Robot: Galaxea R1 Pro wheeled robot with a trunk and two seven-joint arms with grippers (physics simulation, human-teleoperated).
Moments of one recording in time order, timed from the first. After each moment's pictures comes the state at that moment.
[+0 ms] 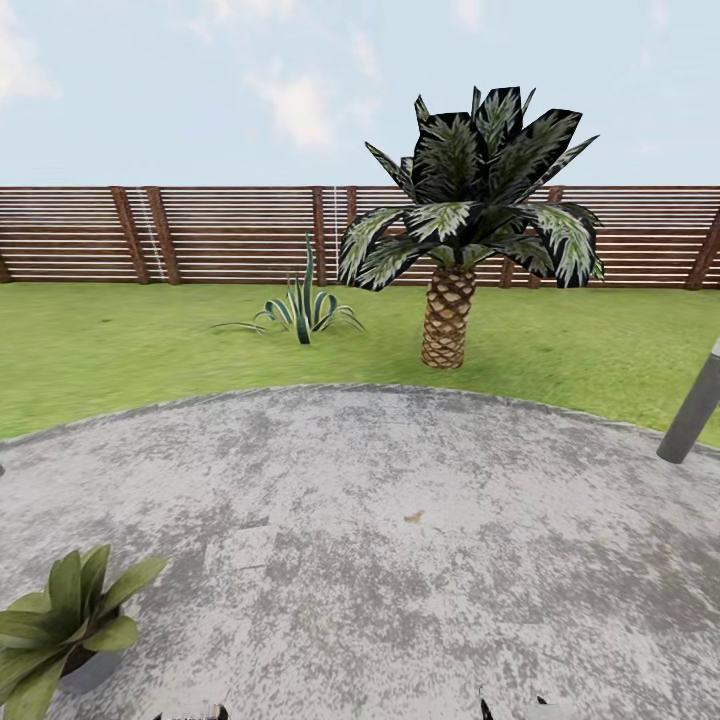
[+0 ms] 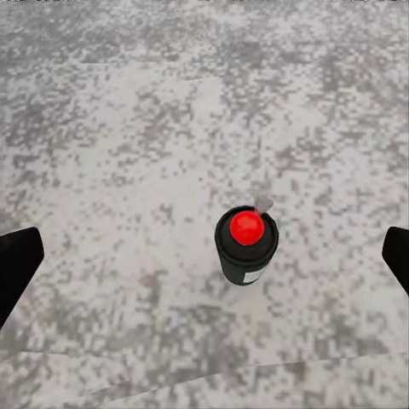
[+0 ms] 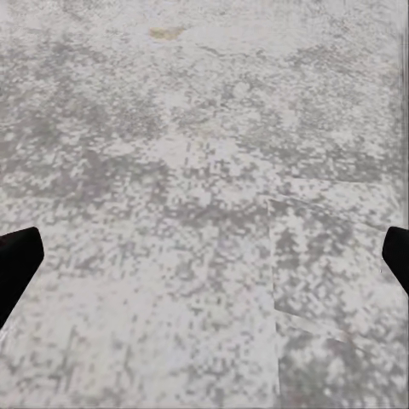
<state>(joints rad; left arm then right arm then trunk) -0.23 0.09 0.01 -0.35 0.00 -0.29 0.00 -0.07 -0.05 0.00 -0.61 0.01 -0.41 0.00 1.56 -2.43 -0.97</state>
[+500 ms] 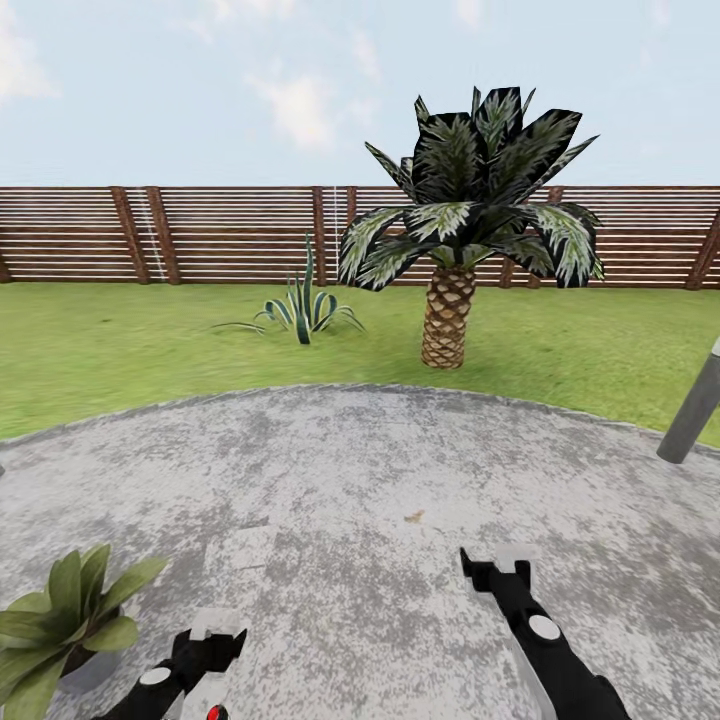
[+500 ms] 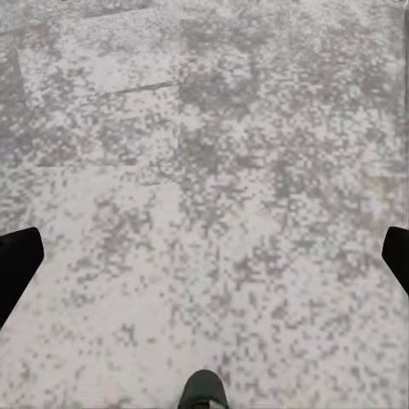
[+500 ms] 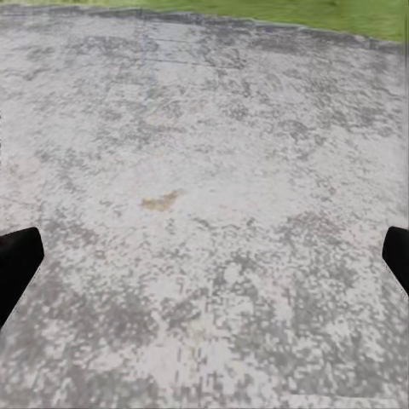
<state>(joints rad) -0.45 0.10 0.00 -0.35 0.00 -0.09 -0.11 -0.40 -0.05 0.00 -0.73 0.01 -0.13 0.00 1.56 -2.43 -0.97</state>
